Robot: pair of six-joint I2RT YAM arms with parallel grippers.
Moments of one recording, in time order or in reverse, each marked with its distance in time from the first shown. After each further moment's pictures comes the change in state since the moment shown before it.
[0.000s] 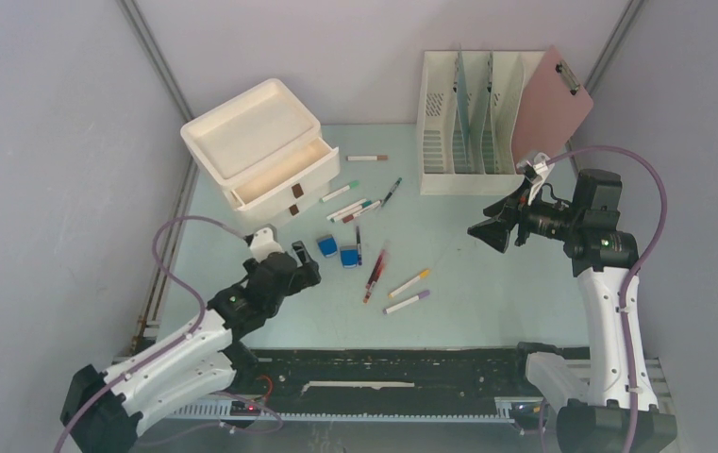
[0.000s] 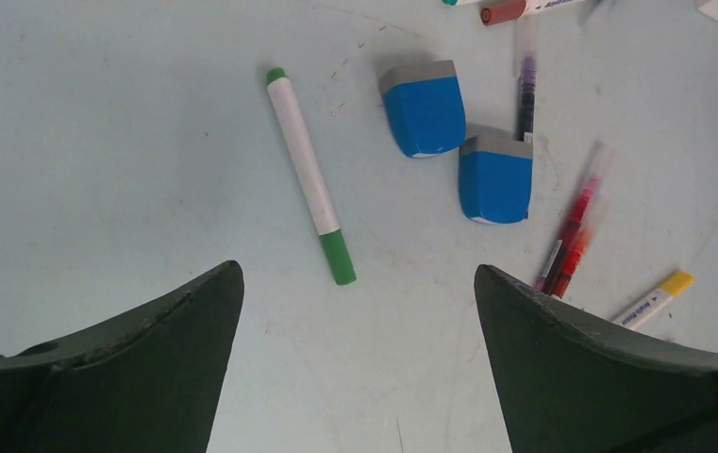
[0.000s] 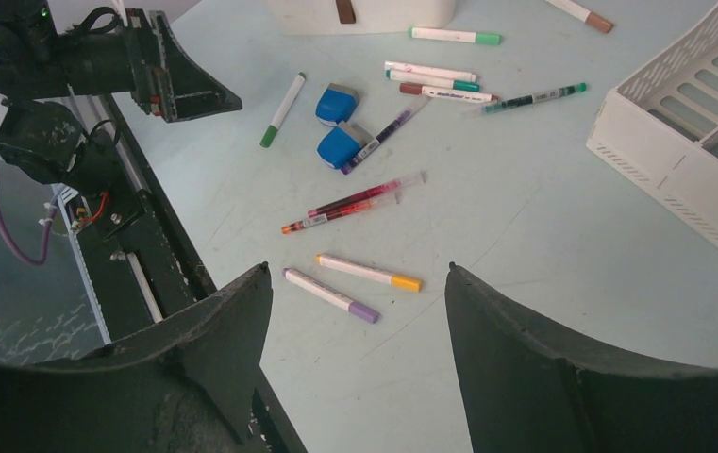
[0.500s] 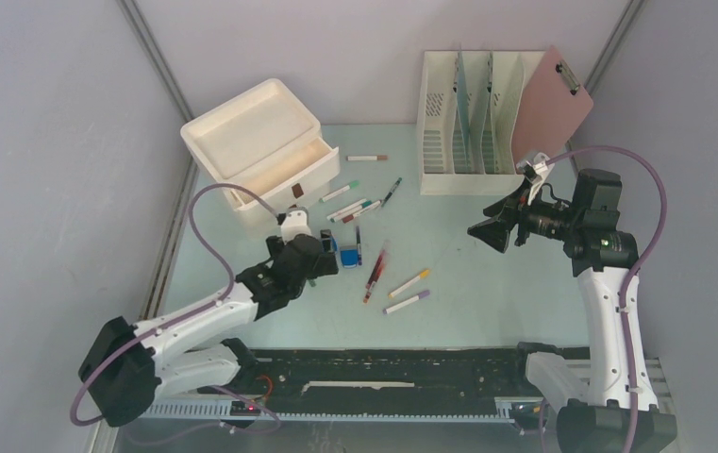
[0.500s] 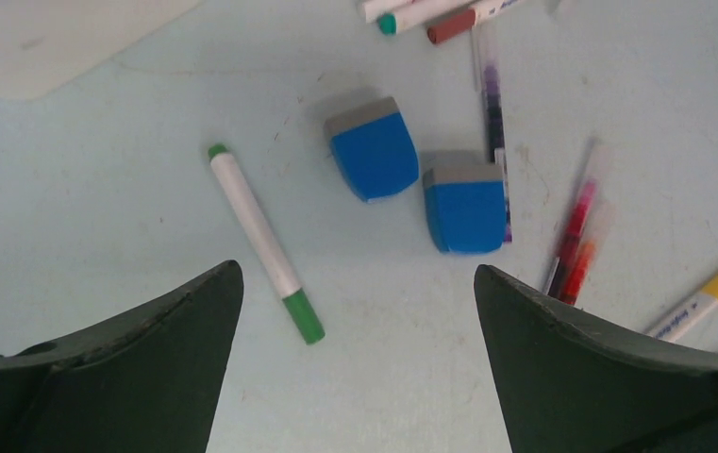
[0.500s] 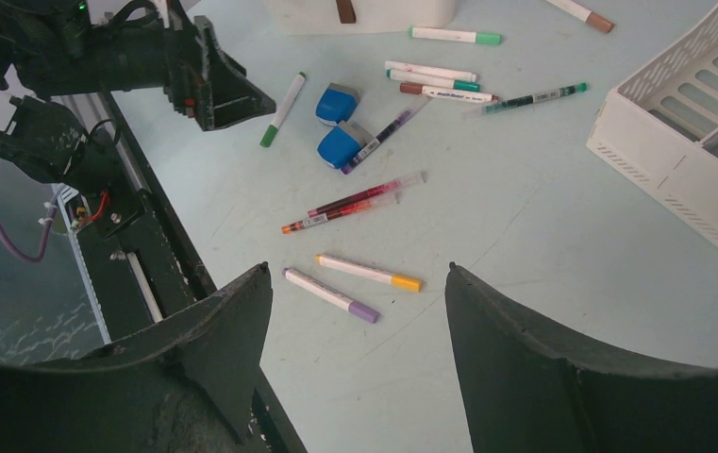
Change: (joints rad) left arm -0.069 0.298 0.151 0.117 -0.054 0.196; right arm 0.001 0.000 0.000 0.000 0.001 0.000
